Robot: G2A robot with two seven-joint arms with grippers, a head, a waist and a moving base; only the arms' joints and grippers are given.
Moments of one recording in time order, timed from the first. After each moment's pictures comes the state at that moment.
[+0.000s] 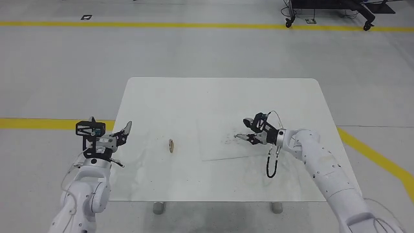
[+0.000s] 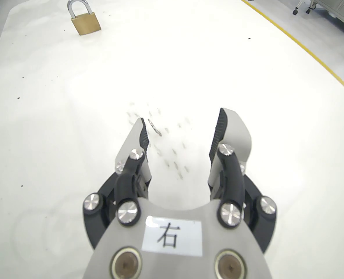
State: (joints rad) left arm 1.73 -1.15 -1.60 -1.80 1.33 0.00 0.00; right arm -1.06 -1.17 1.13 -0.92 -1.54 -0.91 -0.25
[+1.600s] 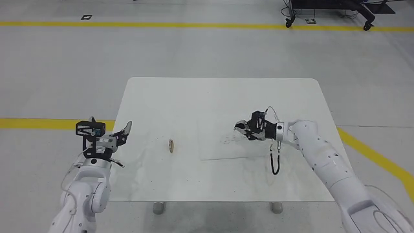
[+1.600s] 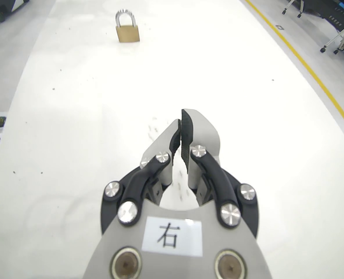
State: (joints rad) left arm 1.73 -1.15 -1.60 -1.80 1.33 0.00 0.00; right arm -0.98 -1.14 1.04 -0.91 -1.62 -0.98 -0.49
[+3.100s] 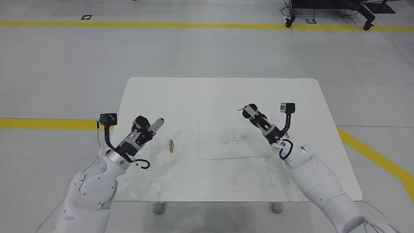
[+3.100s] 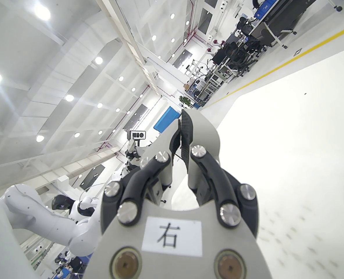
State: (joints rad) left arm 1.63 -1.17 -1.50 -1.78 0.37 -0.37 -0.37; right arm -1.10 -1.17 0.95 -0.91 0.24 -1.01 0.24
